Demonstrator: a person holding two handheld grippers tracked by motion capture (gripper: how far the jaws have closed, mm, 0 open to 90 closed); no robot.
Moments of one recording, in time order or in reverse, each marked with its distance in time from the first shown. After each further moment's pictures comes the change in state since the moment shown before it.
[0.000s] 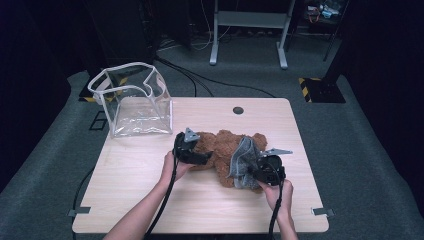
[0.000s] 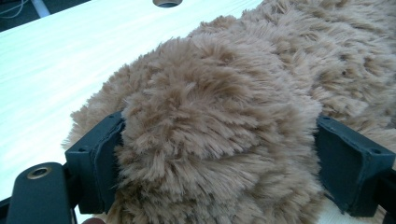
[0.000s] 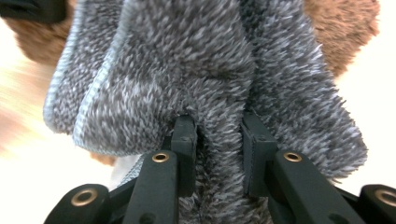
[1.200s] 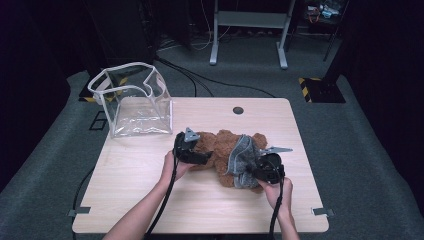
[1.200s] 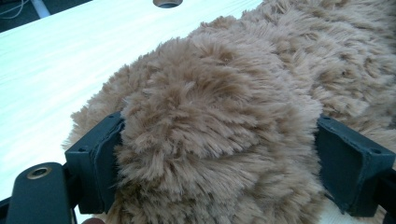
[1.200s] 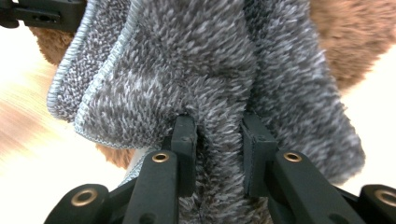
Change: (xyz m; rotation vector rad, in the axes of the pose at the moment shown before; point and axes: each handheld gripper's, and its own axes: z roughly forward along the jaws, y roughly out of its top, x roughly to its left) left arm 0.000 0.000 0.001 -0.006 0.003 0.003; right arm -0.003 0.005 -0.001 0.007 0.030 -0.009
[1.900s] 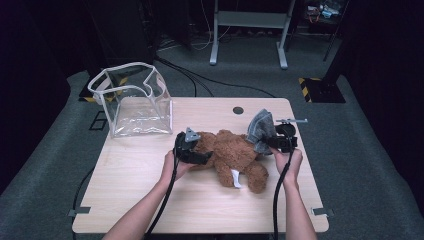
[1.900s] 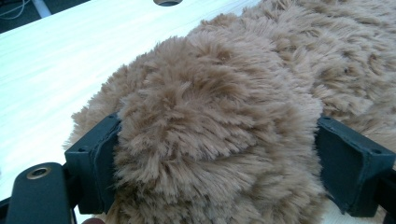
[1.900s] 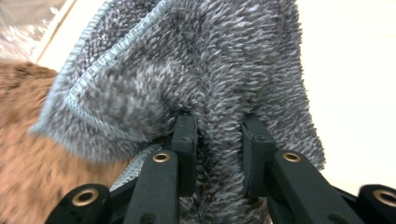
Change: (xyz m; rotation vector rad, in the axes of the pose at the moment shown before) left arm 0.000 0.000 0.001 0.009 0.004 0.013; right arm -0.067 0.071 0.018 -0.055 -0.132 0.135
